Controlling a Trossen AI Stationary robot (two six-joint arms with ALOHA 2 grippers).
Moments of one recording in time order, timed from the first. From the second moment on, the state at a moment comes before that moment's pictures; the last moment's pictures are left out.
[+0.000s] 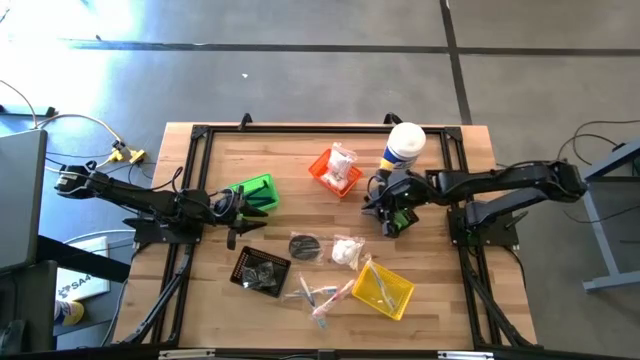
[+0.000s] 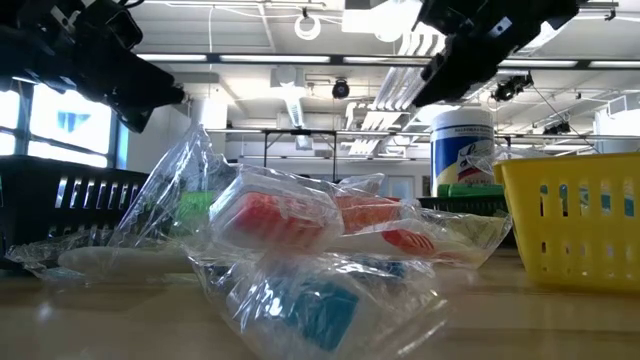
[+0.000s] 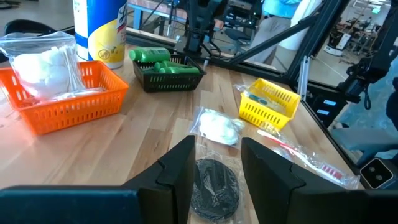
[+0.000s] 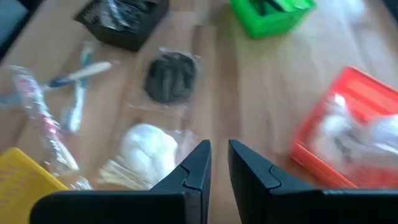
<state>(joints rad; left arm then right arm) -0.18 0.57 0.15 0.30 -0.15 -0.29 -0.02 1.19 0.80 -0.28 -0.06 -0.04</state>
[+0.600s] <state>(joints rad) -0.18 0.57 0.15 0.35 -0.31 -0.30 -0.07 0.71 0.57 -0.32 0.00 -0.03</state>
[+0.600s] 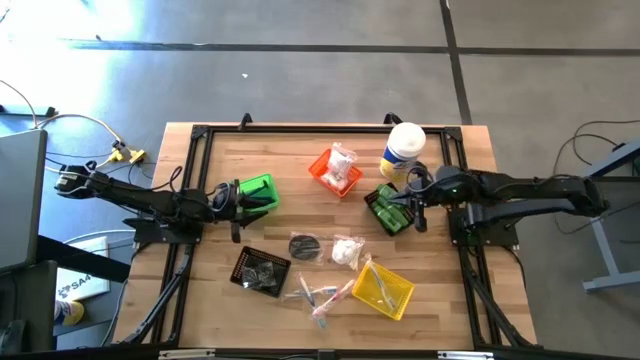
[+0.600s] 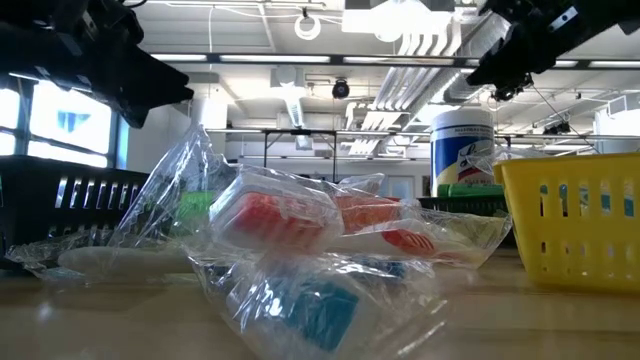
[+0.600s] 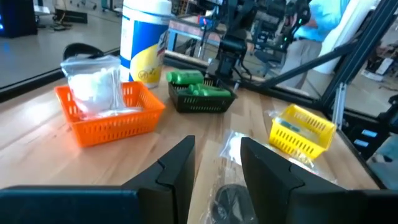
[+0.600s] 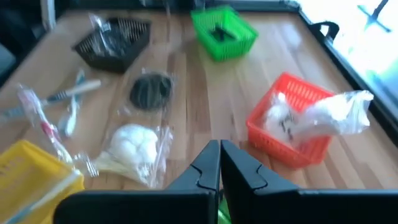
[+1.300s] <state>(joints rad) -0.18 0.64 0.16 0.50 -0.36 -0.35 -0.07 0.34 0.25 0.13 0.00 -0.07</state>
